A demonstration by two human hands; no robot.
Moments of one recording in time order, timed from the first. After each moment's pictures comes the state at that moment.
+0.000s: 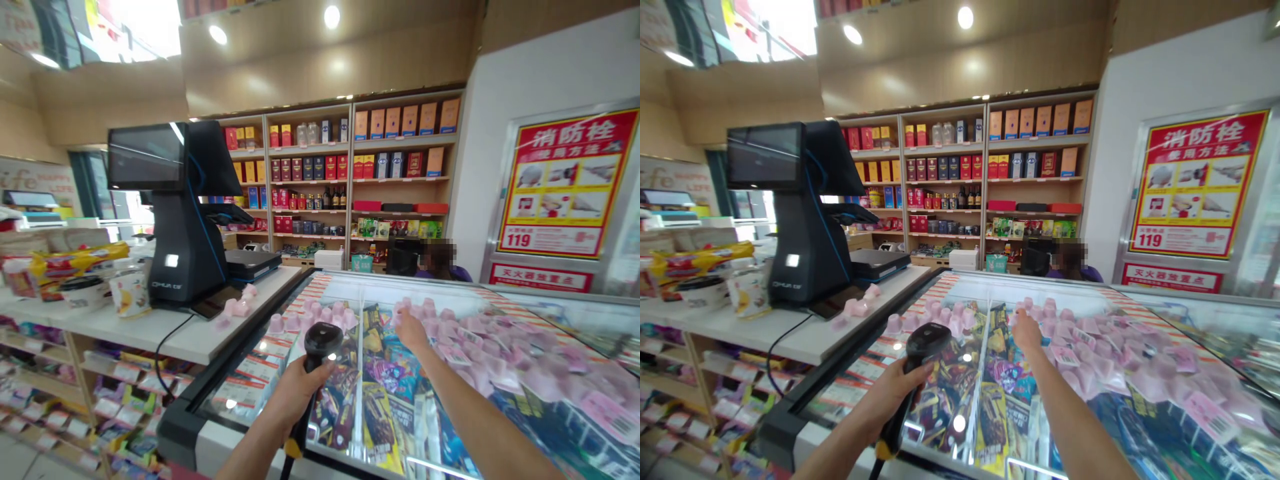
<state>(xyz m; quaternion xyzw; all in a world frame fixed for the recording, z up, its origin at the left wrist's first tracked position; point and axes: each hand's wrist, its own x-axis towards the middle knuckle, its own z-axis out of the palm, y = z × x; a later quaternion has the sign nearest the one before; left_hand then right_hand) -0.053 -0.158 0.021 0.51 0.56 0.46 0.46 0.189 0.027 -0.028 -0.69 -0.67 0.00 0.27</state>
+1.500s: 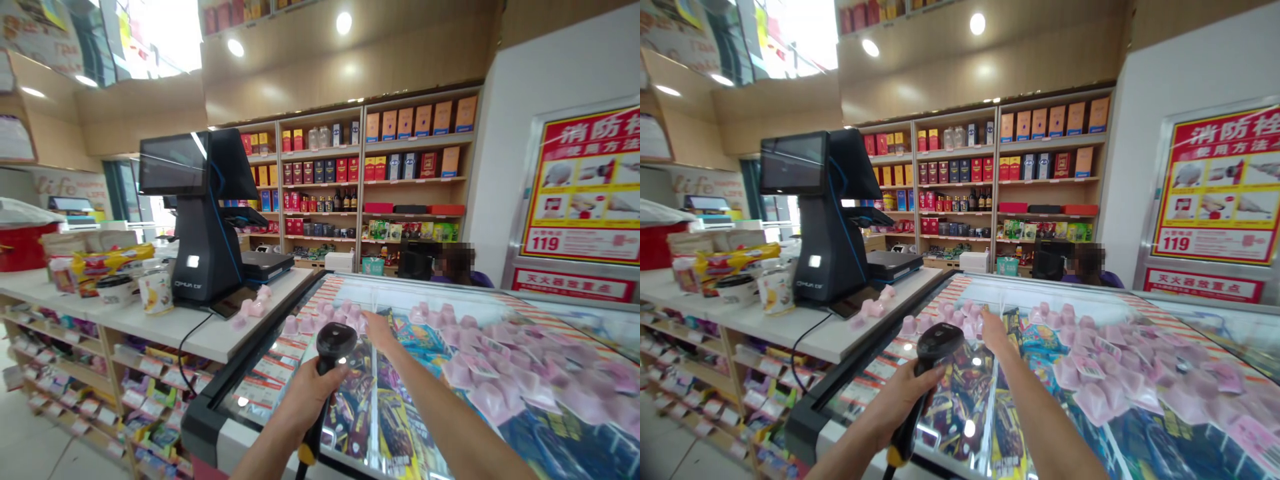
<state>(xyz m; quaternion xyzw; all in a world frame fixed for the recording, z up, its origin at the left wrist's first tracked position) -0.053 -0.171 0.033 0.49 0.56 0.49 0.46 0.088 0.039 -0.031 -0.54 -0.81 0.02 0.25</state>
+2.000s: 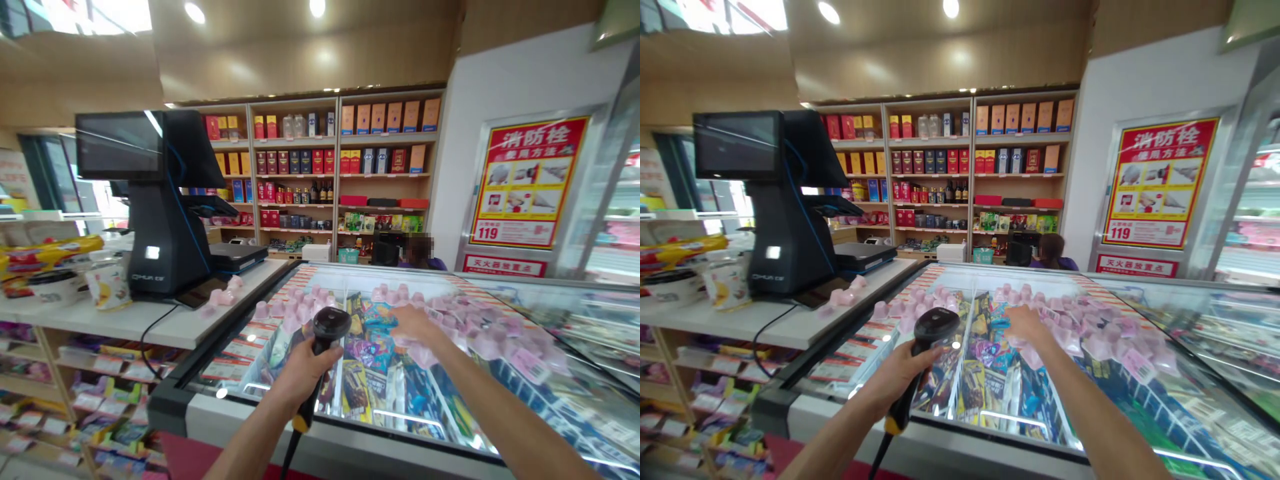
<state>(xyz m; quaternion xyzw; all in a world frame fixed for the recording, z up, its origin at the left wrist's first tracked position) -0.007 -0.176 0.031 0.53 0.53 0.43 0.51 0.231 -0.046 0.017 -0.63 -0.77 -0.04 0.04</state>
